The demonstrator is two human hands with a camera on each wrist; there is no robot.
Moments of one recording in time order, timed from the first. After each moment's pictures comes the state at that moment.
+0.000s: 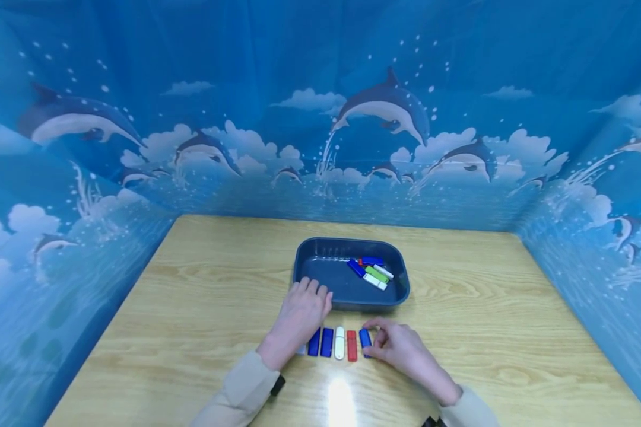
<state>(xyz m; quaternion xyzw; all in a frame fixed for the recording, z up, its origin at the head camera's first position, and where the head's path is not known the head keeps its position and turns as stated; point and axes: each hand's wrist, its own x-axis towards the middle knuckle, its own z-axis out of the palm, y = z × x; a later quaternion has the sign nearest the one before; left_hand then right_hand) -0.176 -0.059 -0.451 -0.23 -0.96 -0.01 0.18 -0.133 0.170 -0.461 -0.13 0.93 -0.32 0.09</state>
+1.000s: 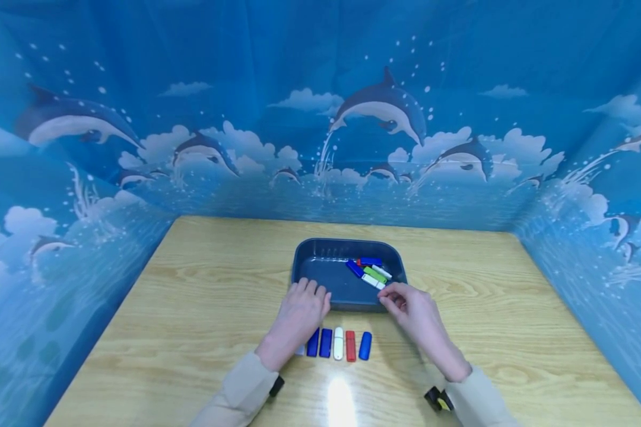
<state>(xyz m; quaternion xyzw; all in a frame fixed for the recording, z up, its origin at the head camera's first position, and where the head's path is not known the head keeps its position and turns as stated) -0.177 -0.059 -0.454 -0.24 -0.95 -0.01 0.19 -0.163 0.180 -0.423 -0.12 0.94 -0.30 -0.12</state>
